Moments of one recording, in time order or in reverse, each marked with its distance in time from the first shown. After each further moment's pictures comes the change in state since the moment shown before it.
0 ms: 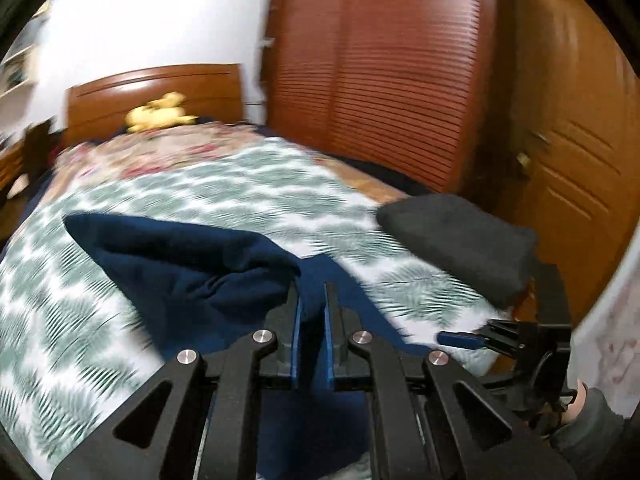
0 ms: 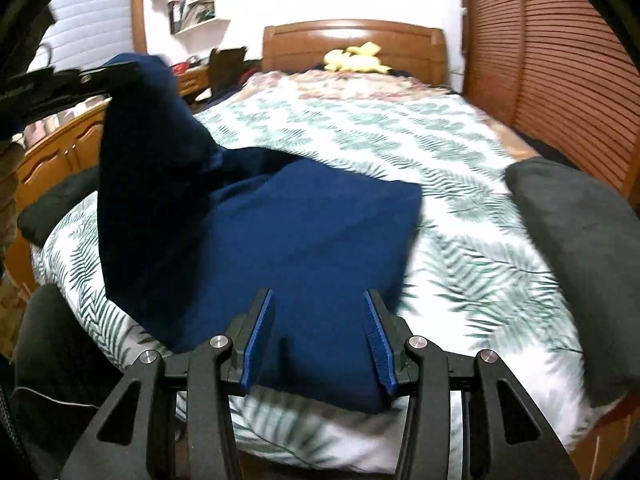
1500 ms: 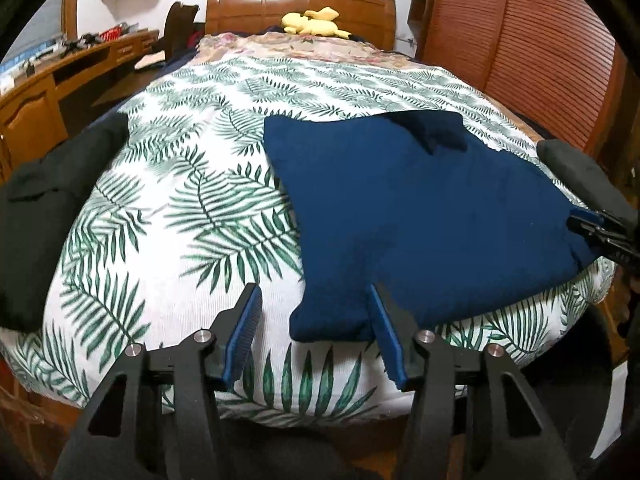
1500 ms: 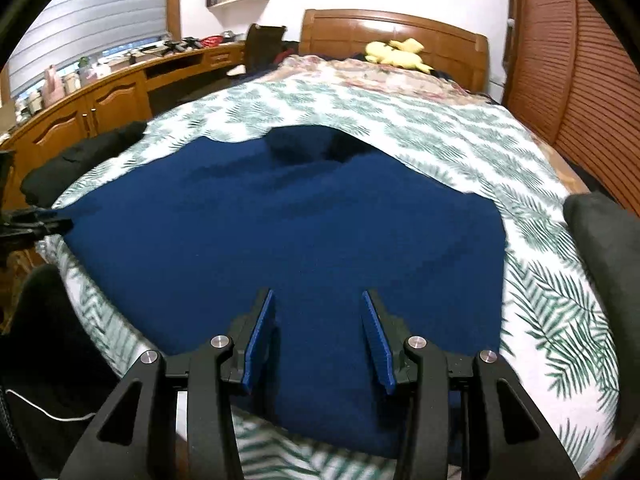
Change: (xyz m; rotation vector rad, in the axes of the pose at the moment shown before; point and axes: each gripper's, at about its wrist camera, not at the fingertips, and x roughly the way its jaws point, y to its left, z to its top) left arm -0.104 0.205 -0.221 -0.332 0.217 0.394; right arm 0.067 0.108 0.031 -0.147 0.051 0.088
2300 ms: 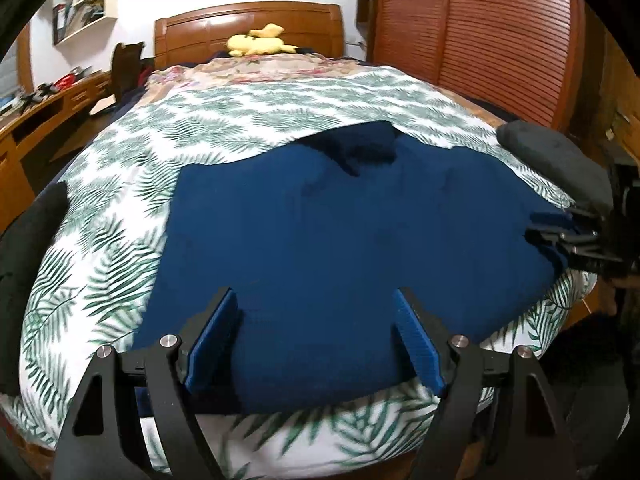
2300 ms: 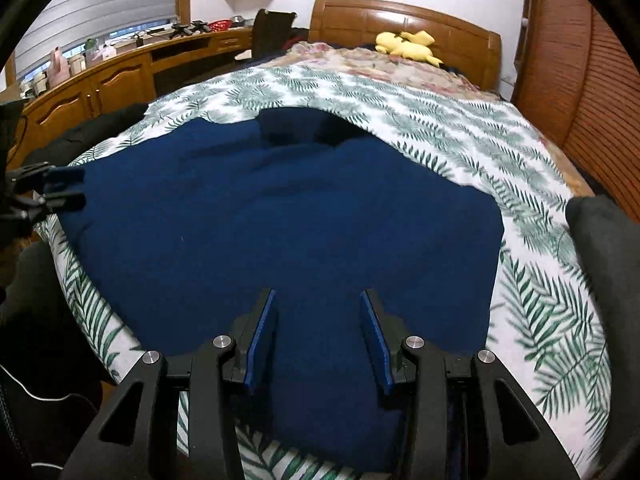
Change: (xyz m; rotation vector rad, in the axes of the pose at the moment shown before) left arm 0.011 -0.085 0.032 0.148 -0.060 -0.050; right arm 0.015 -0.040 -0.012 -0.014 0.067 -0.014
